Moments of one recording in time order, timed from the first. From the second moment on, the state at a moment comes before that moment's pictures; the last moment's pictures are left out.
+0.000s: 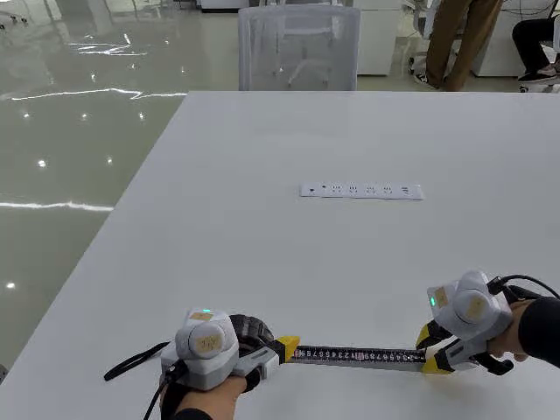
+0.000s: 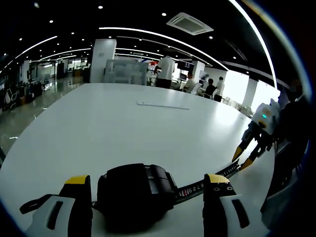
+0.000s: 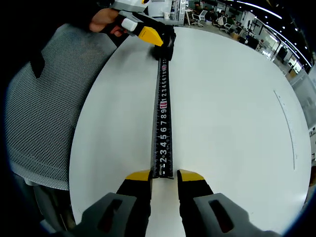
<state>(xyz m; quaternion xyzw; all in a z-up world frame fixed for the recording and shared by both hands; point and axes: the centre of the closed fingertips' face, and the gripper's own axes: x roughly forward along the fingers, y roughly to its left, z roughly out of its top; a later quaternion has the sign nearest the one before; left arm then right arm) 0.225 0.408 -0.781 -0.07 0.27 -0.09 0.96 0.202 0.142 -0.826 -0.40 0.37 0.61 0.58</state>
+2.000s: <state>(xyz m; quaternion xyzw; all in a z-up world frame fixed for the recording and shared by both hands) 0.221 0.418 -0.793 -0.03 0.31 -0.08 0.95 0.197 0.164 -0.827 -0.36 0.41 0.56 0.62</state>
